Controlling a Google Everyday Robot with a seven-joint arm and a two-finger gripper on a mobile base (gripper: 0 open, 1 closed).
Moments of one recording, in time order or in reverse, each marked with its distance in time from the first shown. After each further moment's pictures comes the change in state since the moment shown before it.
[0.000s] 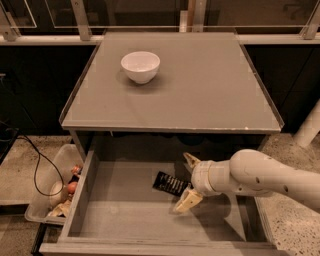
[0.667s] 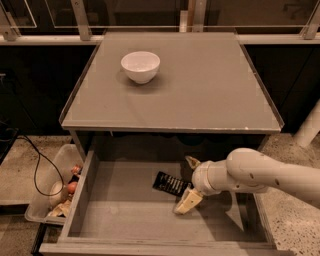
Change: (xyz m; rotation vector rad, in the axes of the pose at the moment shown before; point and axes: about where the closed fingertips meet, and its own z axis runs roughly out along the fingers) arm 0.028 -0.003 0.019 -0.039 0.051 0.067
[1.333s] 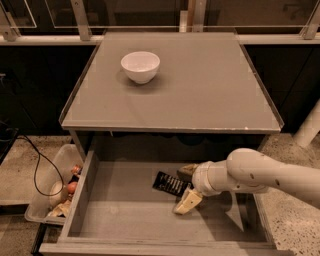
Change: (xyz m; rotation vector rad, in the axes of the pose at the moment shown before) arm 0.001 0.000 0.000 -0.001 0.001 0.003
